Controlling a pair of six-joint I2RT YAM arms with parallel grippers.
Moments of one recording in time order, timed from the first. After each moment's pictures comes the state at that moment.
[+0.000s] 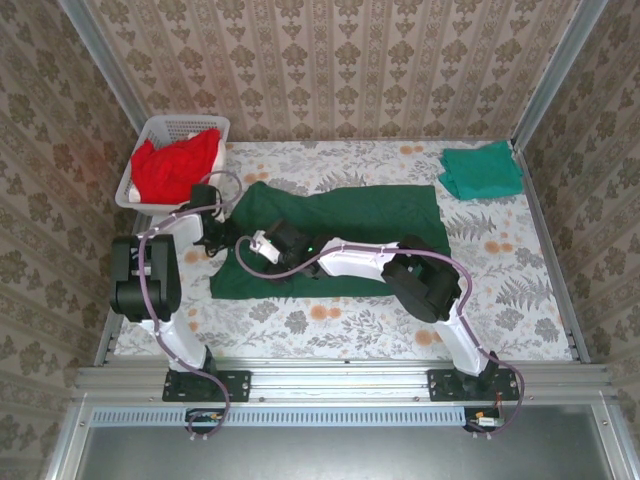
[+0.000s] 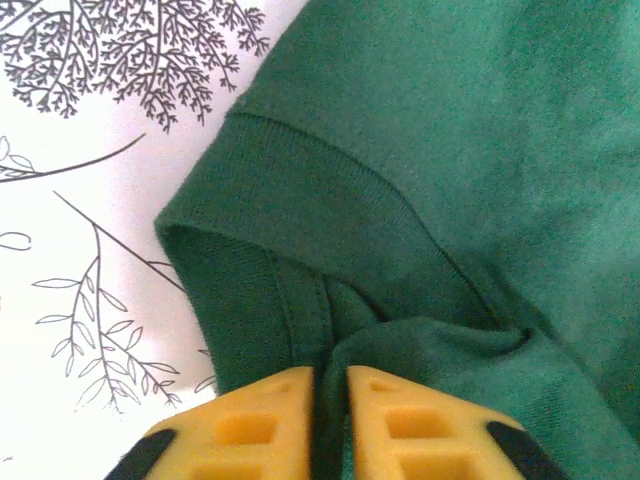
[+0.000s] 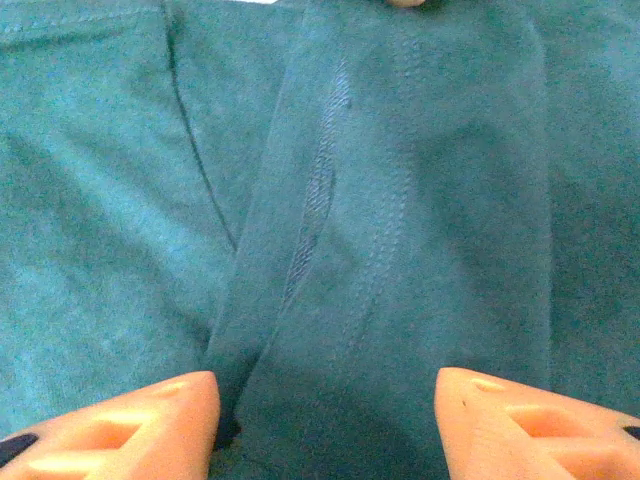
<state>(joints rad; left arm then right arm) -0.05 1.76 1.04 -0.43 0.20 -0.35 0.93 2.18 1.56 -0.23 -0.02 -0.18</state>
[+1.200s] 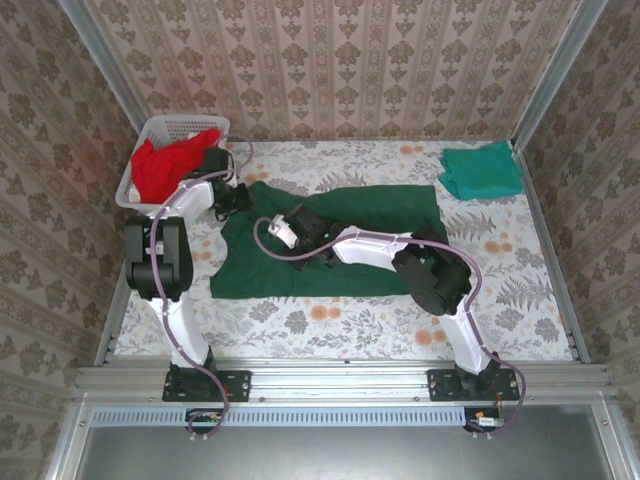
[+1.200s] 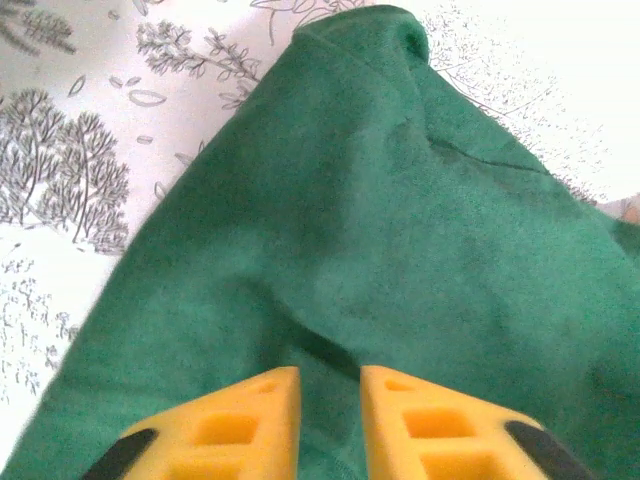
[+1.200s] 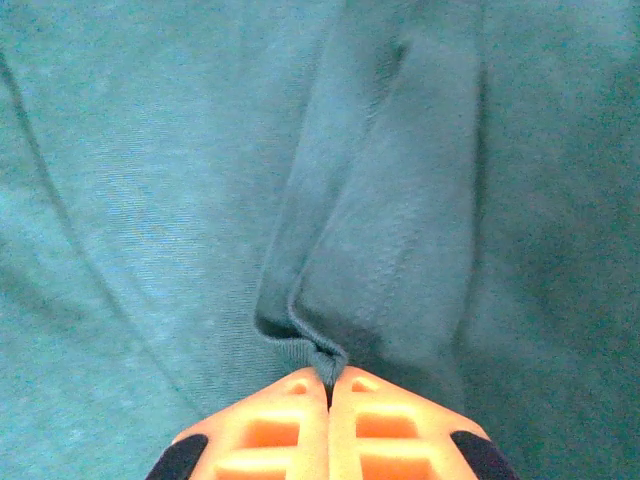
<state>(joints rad) -0.12 1.95 1.45 -0.58 0.22 -0.33 0.81 2.14 1.50 -0.20 -0.02 -0.15</state>
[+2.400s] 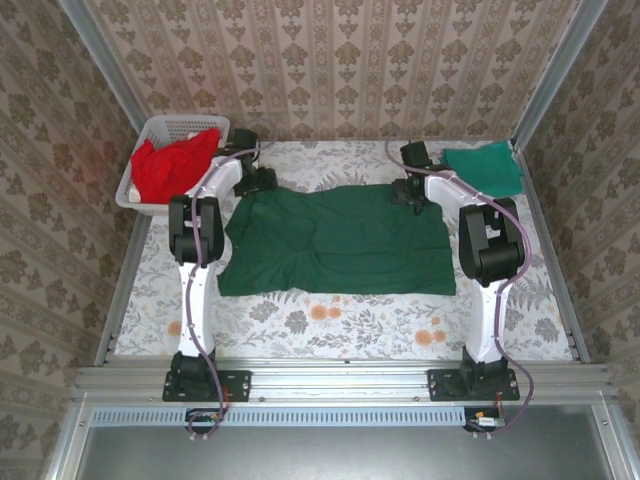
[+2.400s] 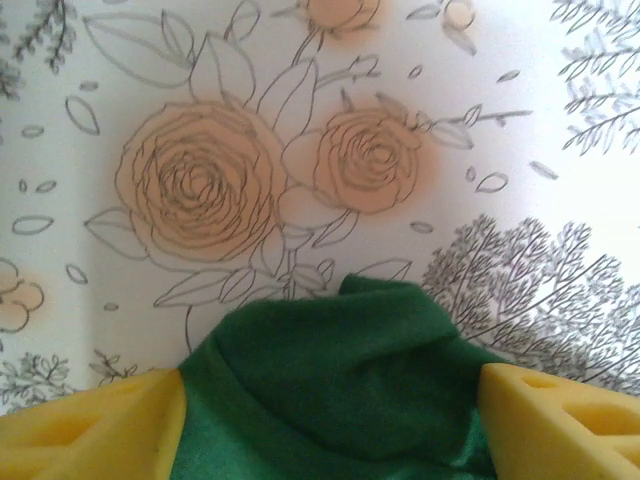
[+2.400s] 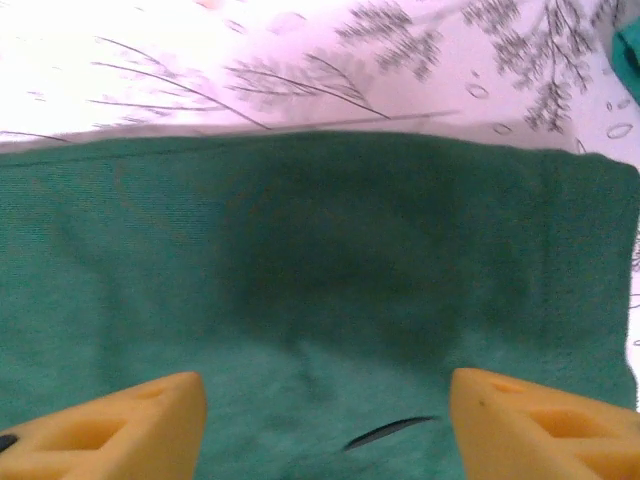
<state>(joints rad) -0.20 2.44 2.10 -0.77 0.04 -0.29 0.16 2.13 1.62 -0.58 0.15 0.26</state>
